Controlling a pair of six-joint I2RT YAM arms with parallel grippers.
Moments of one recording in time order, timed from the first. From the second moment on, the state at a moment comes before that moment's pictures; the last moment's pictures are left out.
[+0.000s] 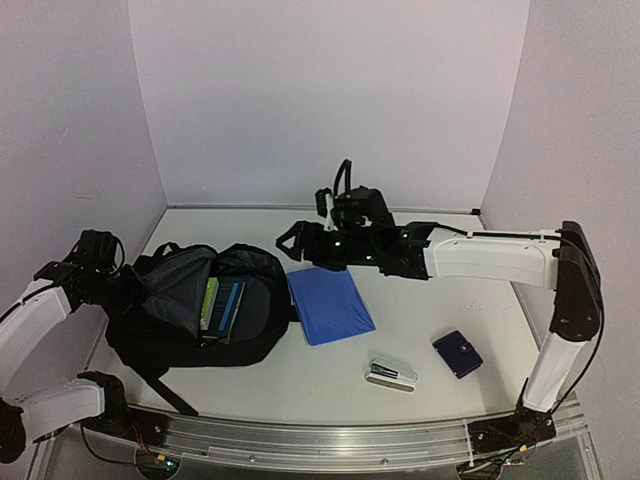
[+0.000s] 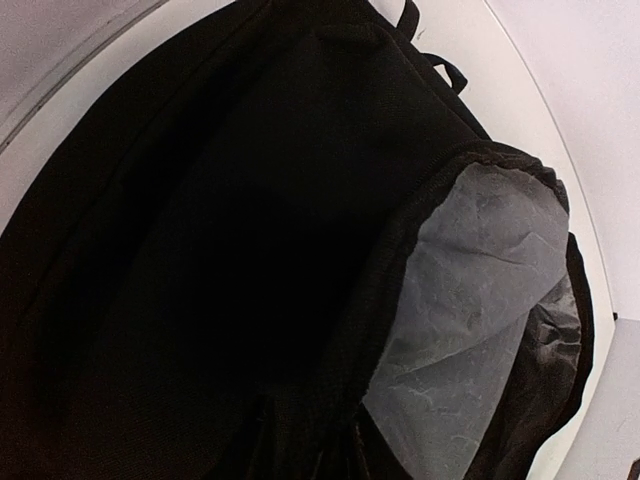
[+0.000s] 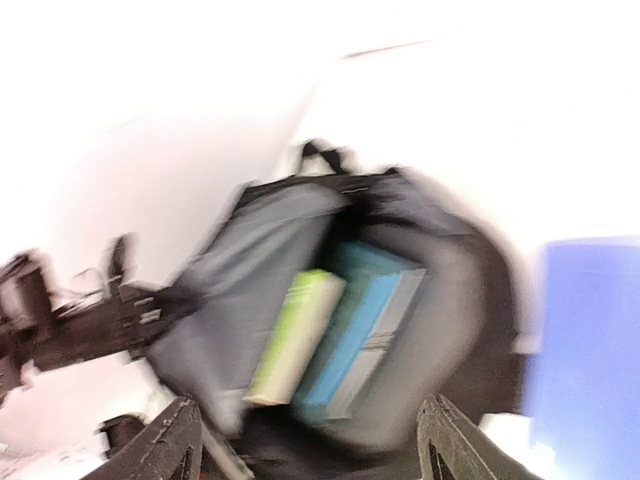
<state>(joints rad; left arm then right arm) -0.11 0.86 0.67 -0.73 0.02 -0.89 0.96 1.82 1.43 -0.05 -0.02 0.78</state>
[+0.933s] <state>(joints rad) -0.10 0.71 0.91 -0.87 0.02 -0.66 0.49 2.09 1.25 0.02 -0.50 0.54</state>
